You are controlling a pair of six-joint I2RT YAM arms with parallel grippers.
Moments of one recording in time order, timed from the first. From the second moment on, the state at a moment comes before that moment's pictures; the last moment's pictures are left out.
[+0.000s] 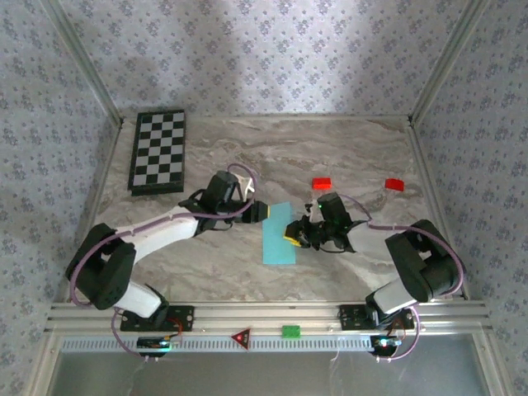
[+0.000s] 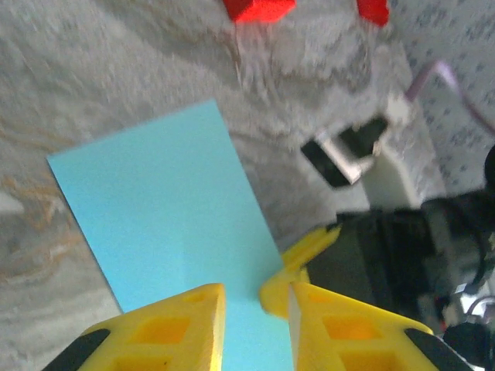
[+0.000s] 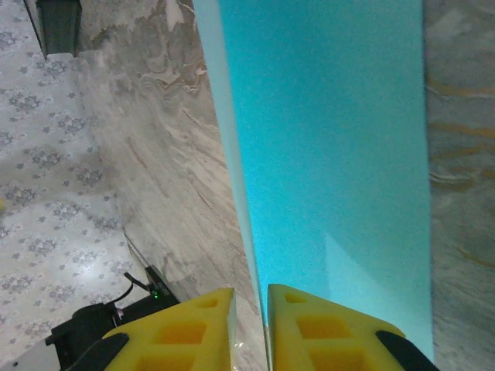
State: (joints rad) left arm -0.71 1.46 0.82 -0.06 0.40 -0.61; right arm 0.49 1.50 0.50 0.20 -0.70 1.00
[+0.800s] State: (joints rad) left arm -0.83 1.23 0.63 -0.11 0.23 -0.54; right arm 0.44 1.57 0.58 0.08 -0.78 0.87
